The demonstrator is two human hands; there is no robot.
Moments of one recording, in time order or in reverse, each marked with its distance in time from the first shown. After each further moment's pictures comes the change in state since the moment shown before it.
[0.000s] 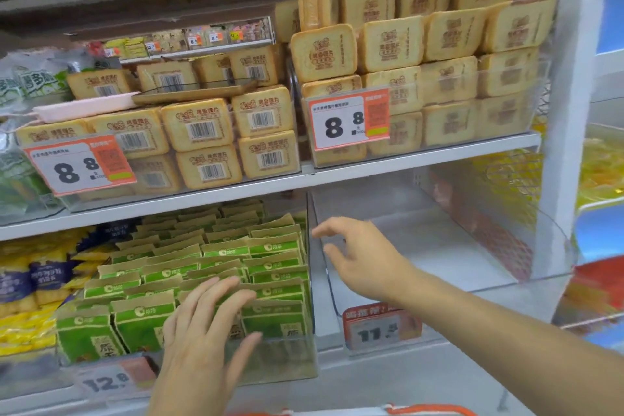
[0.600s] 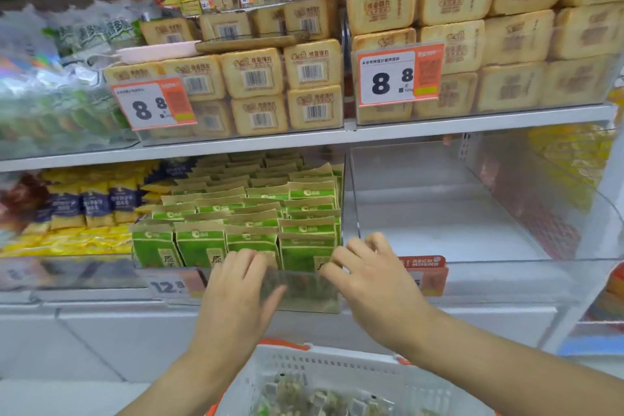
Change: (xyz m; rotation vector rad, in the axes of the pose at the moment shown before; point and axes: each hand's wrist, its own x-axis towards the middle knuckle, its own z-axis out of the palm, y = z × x) left_hand -0.024 0.019 -0.011 0.074 -0.046 -0.112; right_hand -0.075 -0.013 0.051 -0.656 0.058 -0.570
